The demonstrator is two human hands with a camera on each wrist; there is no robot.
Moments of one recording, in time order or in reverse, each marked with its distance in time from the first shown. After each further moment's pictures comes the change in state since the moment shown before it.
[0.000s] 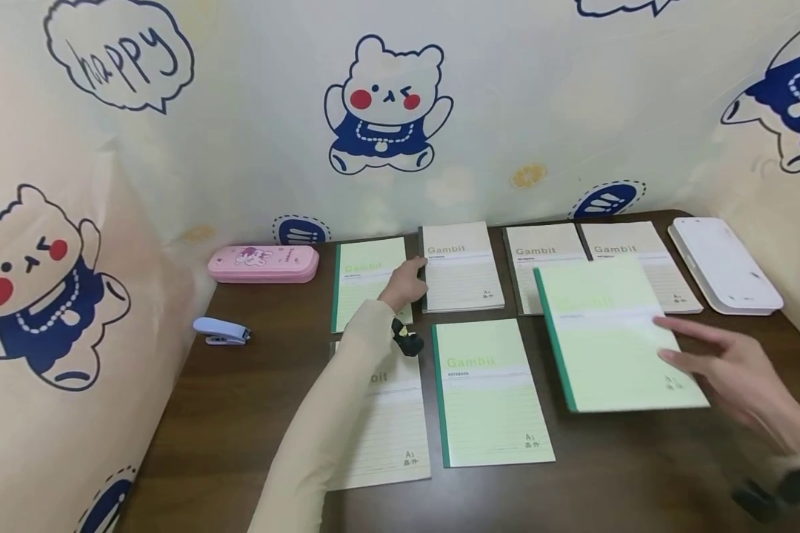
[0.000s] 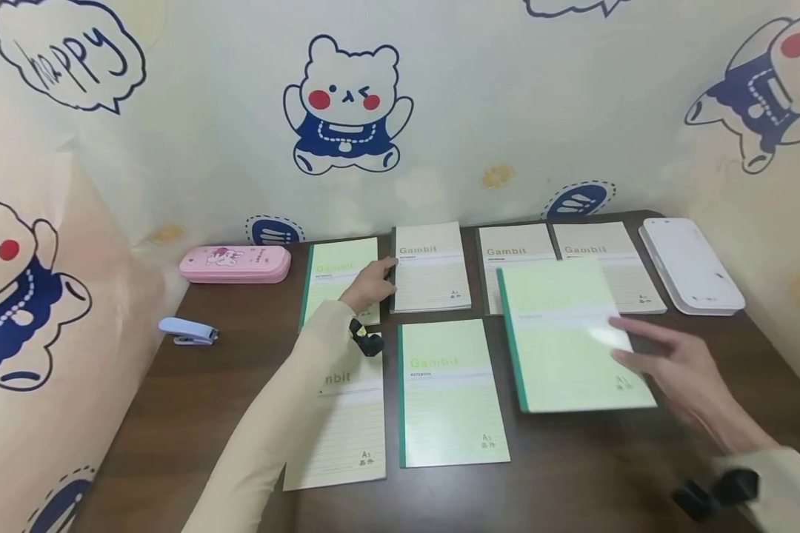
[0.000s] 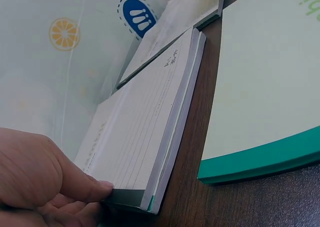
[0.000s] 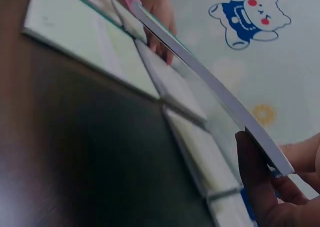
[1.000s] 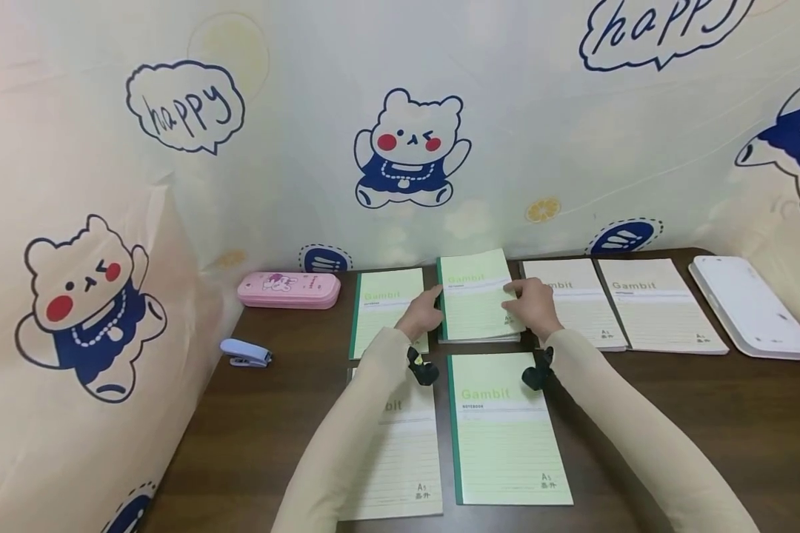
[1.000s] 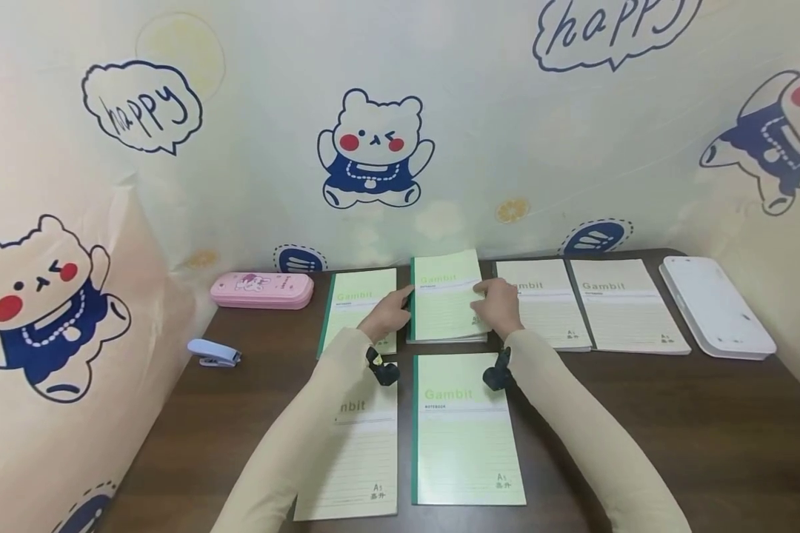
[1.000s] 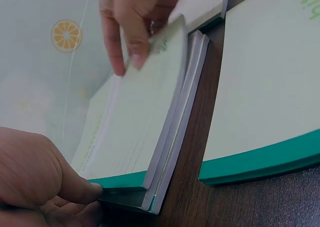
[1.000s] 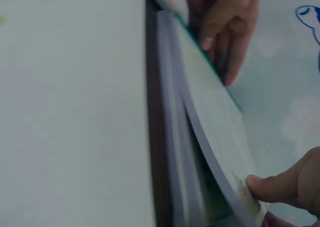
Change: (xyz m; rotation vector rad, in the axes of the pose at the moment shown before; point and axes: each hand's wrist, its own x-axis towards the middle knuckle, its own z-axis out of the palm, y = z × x) left_hand -0.013 0.000 -0.001 -0.110 -0.029 -0.003; right_hand 0.162 -0.100 0.189 -0.293 -0.027 -0.205
